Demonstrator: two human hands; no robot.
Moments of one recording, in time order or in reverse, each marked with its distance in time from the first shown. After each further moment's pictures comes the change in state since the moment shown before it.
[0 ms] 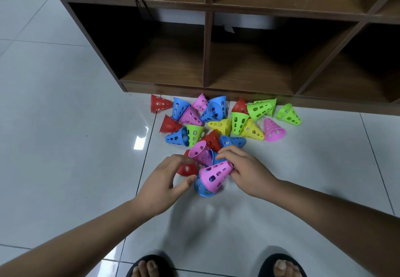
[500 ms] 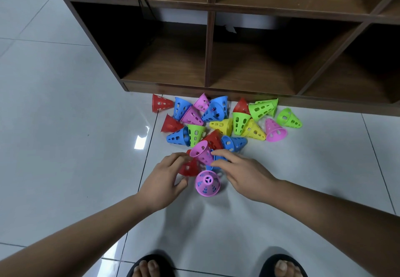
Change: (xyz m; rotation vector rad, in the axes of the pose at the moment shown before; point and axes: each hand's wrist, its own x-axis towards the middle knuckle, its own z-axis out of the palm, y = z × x) left_hand 0.010 -0.037 0.012 0.217 -0.076 -0.012; right_hand 0.004 0.000 0.005 -0.361 -0.109 -0.166
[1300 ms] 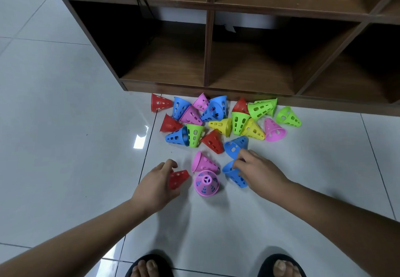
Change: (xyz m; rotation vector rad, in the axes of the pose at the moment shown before) left_hand -0.013 -0.016 0.011 0.071 -0.089 -0.278; right_hand -0.019 0.035 0.012 -0.244 0.075 0.105
